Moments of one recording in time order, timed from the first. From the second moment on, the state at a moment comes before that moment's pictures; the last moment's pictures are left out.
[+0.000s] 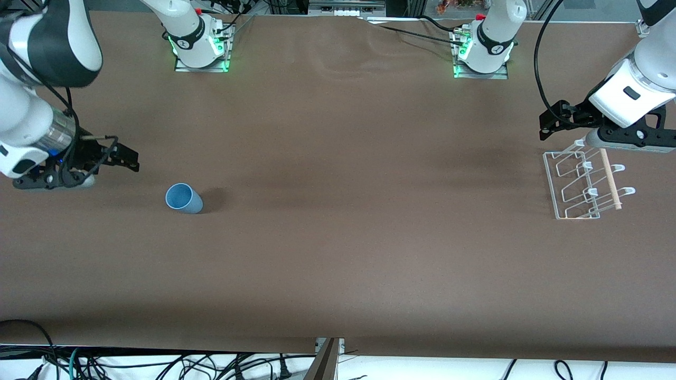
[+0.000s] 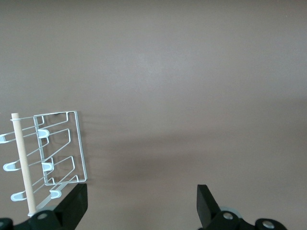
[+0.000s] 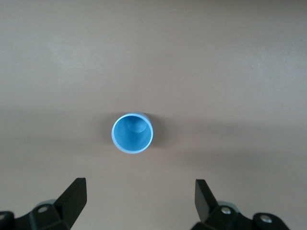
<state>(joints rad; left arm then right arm) -0.06 0.02 -0.05 -1.60 0.00 1.61 -0.05 0.06 0.17 -0.03 -1.74 0.01 1.89 -0.03</state>
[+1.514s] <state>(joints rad) -0.07 0.02 -0.06 -1.61 0.00 1.61 -0.05 0.04 0.40 -0.03 -1.94 0.01 2.27 -0.08</state>
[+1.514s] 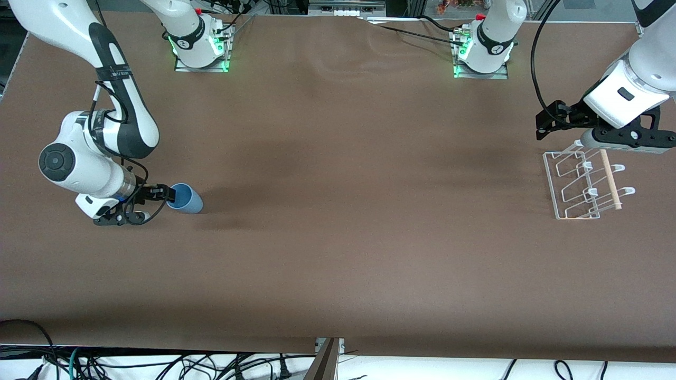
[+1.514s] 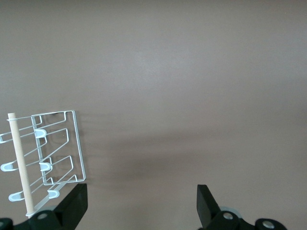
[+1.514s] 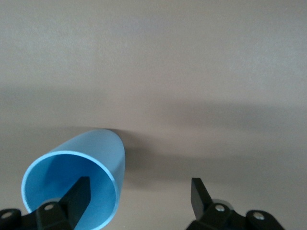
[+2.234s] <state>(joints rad) -0.07 0.02 -0.06 -1.61 0.00 1.58 -0.05 0.04 0.40 -0.03 -2.00 0.02 2.34 -0.08</state>
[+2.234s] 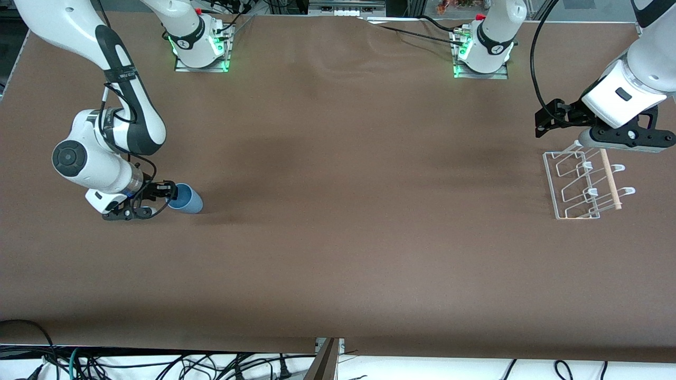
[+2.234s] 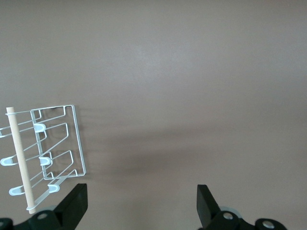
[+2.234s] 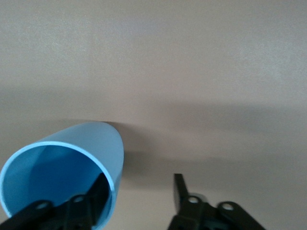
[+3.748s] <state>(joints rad) -0.07 0.02 -0.06 -1.61 0.00 1.58 -0.05 0.05 0.39 0.02 -1.94 0.13 2.25 -0.04</state>
